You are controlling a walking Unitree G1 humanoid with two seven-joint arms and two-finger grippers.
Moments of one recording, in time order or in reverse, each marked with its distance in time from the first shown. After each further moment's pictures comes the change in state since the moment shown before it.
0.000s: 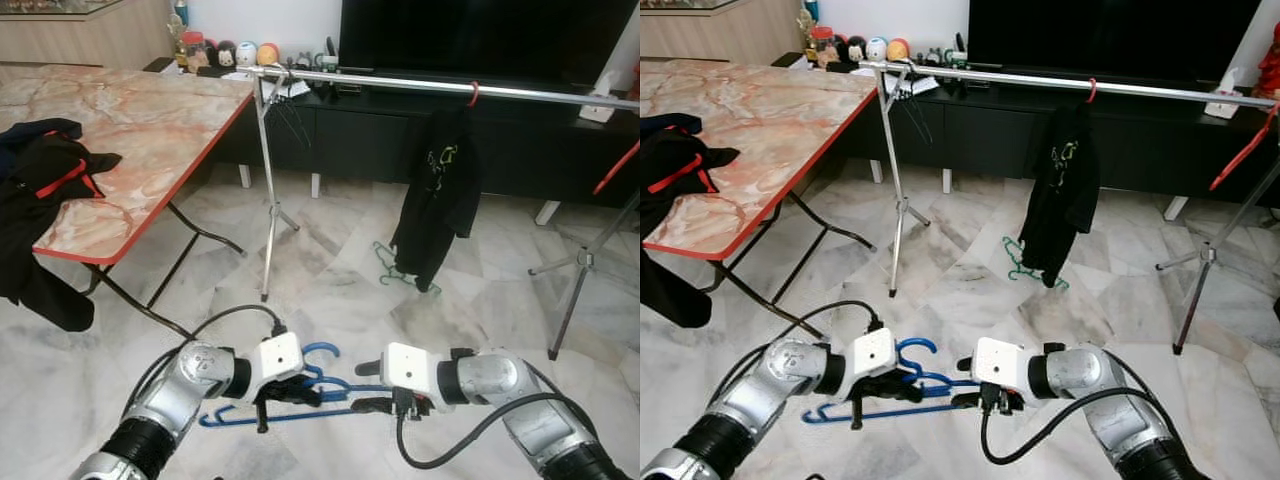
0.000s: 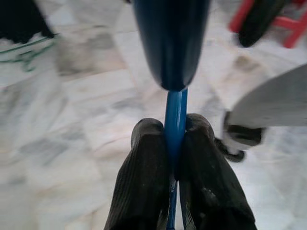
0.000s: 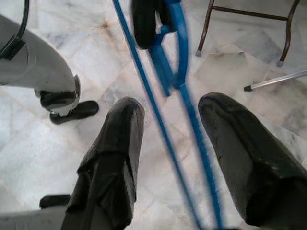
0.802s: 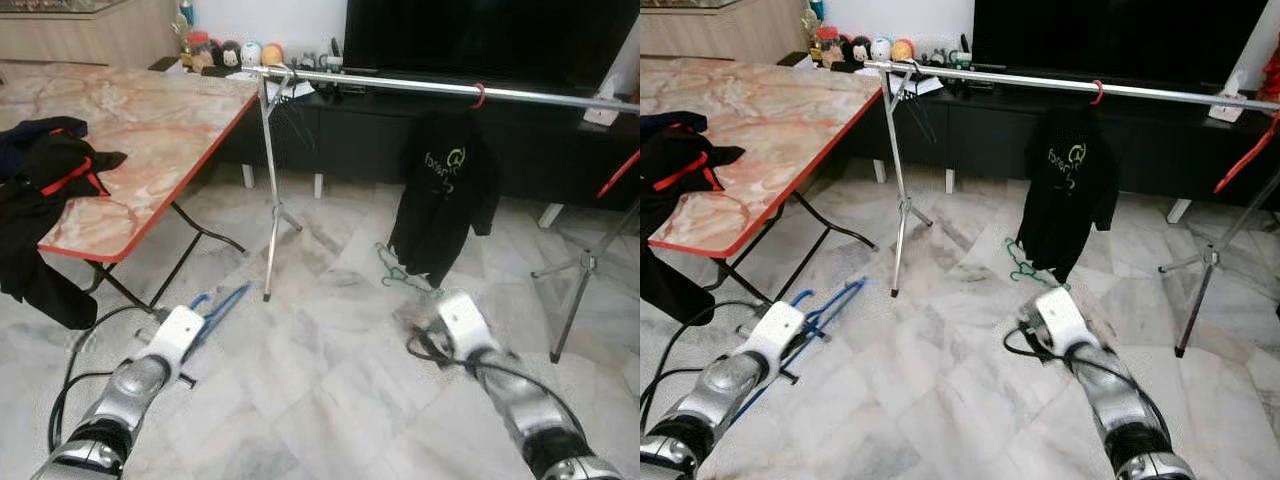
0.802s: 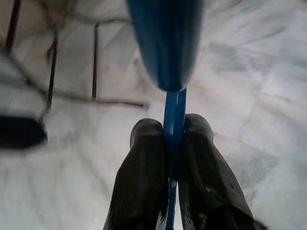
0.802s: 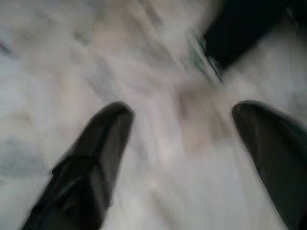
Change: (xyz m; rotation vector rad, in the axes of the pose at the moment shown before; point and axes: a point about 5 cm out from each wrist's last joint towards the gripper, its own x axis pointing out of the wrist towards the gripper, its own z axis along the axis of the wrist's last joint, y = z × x) left arm -0.070 0.026 -0.107 -0.422 0.285 0.977; right arm -0.009 -0.014 -0.106 0.683 0.244 -0.913
